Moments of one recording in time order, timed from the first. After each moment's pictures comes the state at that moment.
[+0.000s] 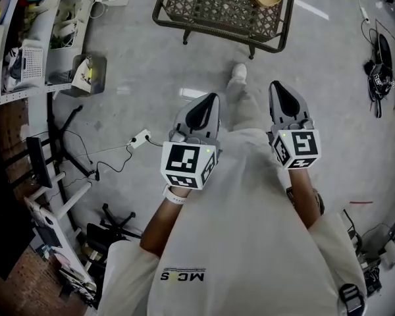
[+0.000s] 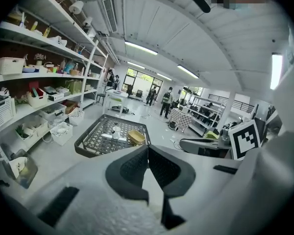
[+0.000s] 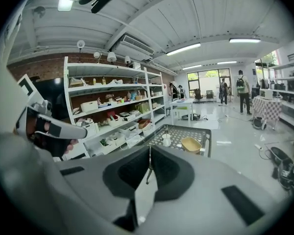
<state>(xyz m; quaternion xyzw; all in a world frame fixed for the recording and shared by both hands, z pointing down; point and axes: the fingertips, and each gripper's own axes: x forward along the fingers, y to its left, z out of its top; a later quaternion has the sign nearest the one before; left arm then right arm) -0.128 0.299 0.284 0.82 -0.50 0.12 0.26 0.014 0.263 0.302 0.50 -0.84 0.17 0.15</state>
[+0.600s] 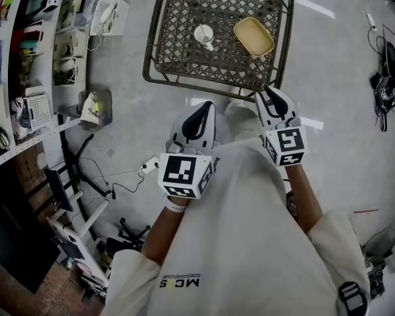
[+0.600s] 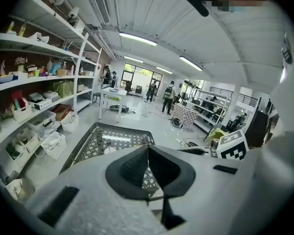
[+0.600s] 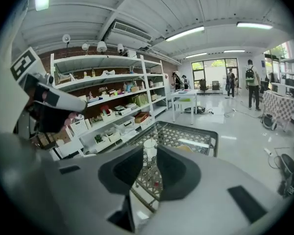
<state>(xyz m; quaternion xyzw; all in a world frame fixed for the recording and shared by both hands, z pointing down) -0.083 0.051 0.285 0.81 -0.50 0.16 0.25 0.044 0.026 0.361 0.46 -0.84 0.19 0.19</state>
